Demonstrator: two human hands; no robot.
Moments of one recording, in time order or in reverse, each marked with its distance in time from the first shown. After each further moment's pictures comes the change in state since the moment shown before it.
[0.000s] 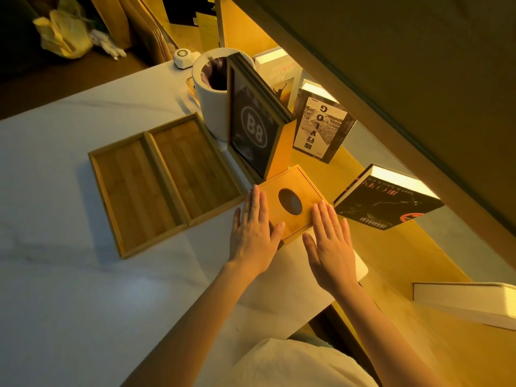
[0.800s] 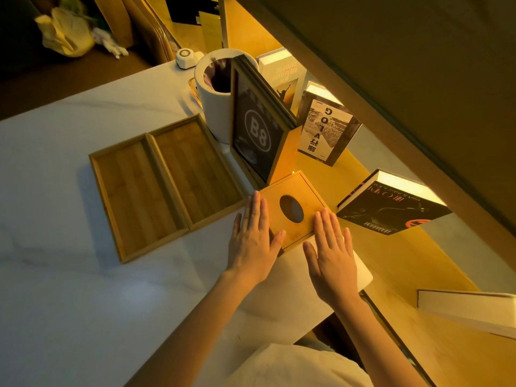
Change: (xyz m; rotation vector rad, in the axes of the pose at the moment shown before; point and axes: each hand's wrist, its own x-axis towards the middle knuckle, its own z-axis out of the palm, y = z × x) left_hand -0.003 -0.005 -0.003 -0.023 -0.007 0.025; right_hand -0.004 -0.008 0.001 0.035 -0.021 0.027
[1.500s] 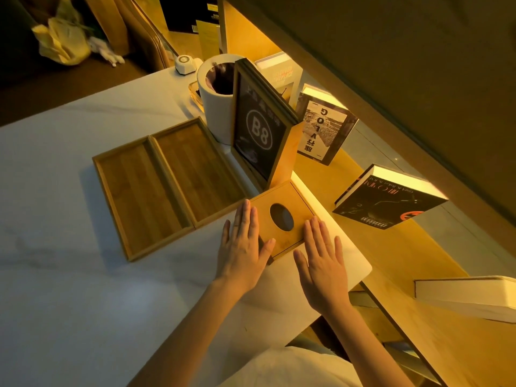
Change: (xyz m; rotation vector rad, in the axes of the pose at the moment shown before) left_hand -0.031 -0.021 -0.011 0.028 -0.008 0.016; right_hand -0.029 -0.024 0.011 0.000 -0.029 0.030
